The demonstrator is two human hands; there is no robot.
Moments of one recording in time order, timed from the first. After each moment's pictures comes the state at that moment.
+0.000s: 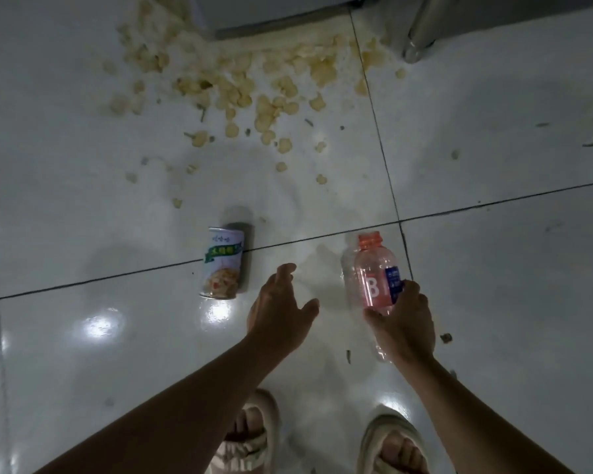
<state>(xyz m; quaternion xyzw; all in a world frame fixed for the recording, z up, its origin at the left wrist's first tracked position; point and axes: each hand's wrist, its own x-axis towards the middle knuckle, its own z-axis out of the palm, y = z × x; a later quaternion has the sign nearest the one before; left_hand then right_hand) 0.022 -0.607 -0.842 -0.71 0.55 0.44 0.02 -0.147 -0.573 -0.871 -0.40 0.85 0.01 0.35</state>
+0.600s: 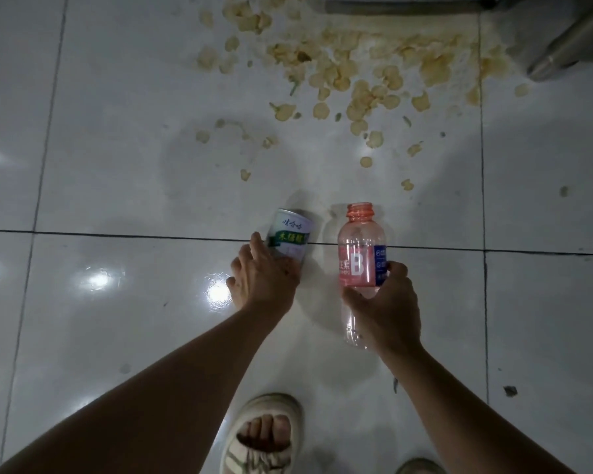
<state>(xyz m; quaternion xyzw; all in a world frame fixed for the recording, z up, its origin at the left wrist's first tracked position) 0.126 -0.622 -0.911 -0.85 0.41 0.32 -0.01 -0.032 -0.615 -0.885 -0.46 0.78 -0.07 0.41</state>
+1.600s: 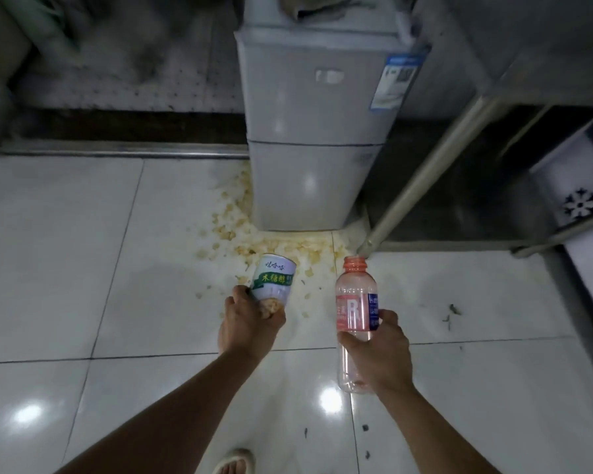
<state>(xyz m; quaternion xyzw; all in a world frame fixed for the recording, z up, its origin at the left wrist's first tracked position) 0.058 -0.696 -0.467 -0.81 0.44 0.34 -0.17 -0.129 -0.674 -0.459 -0.44 0.80 -0.16 0.37</state>
